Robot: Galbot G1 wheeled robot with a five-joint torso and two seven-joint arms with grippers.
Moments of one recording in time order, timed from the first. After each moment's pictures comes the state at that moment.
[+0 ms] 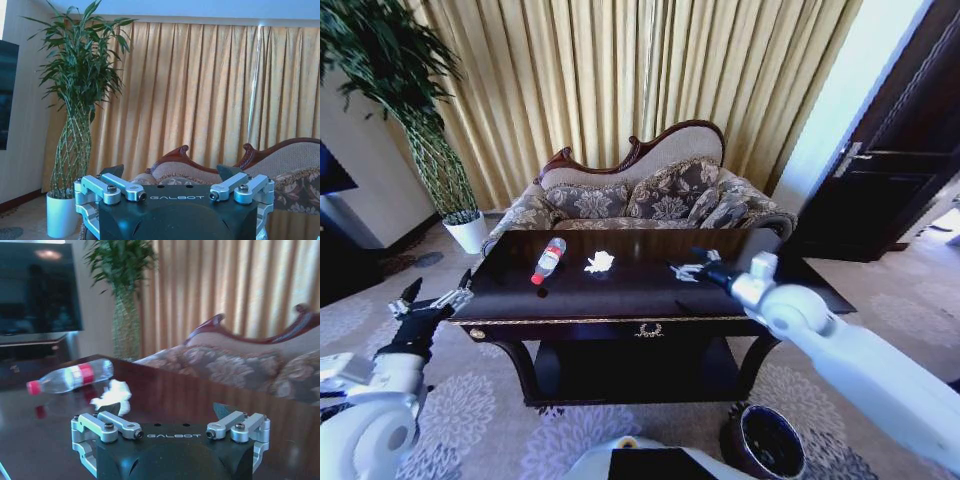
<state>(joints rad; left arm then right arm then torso) 1.72 -1.22 -1.13 -2.41 -0.73 0.24 -0.07 -0.70 0.58 -0.03 2.05 1.11 -0.39 0.02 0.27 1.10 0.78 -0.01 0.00</state>
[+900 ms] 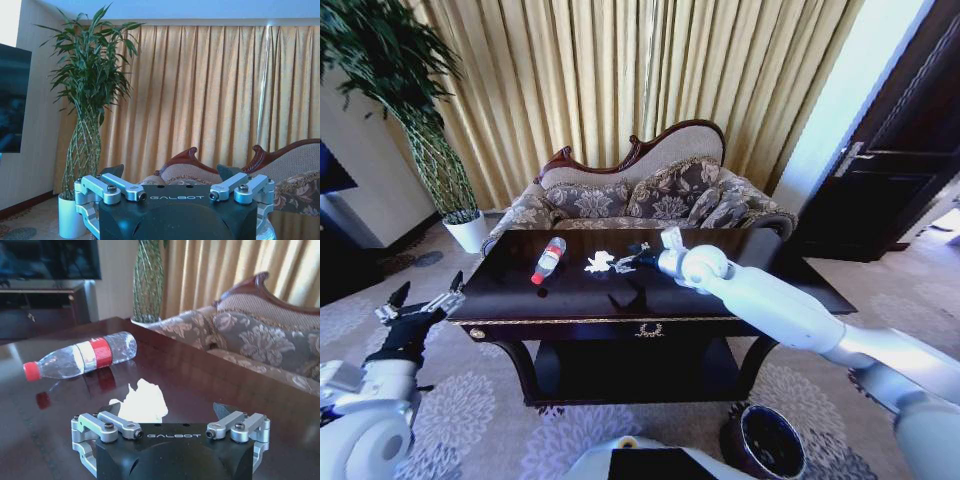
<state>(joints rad) 1.74 -1.26 -1.15 -2.44 -0.71 0.24 -0.08 -0.13 0.89 -0.53 1.77 1.19 -0.62 0.17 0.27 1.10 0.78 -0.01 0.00</state>
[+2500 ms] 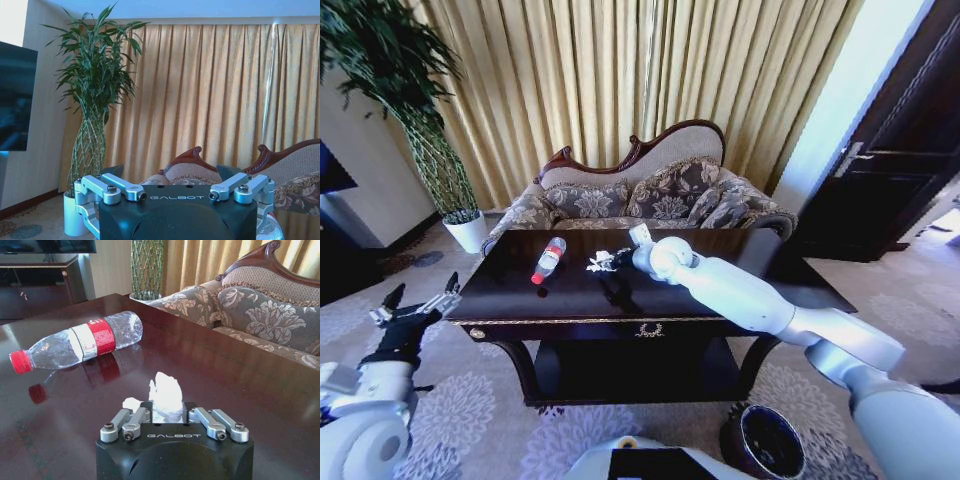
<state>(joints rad) 1.74 -1.27 -1.17 -2.43 -0.71 0.24 -0.08 -0.10 1.04 -0.57 1.65 1.21 -0.71 0.24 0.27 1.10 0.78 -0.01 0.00</state>
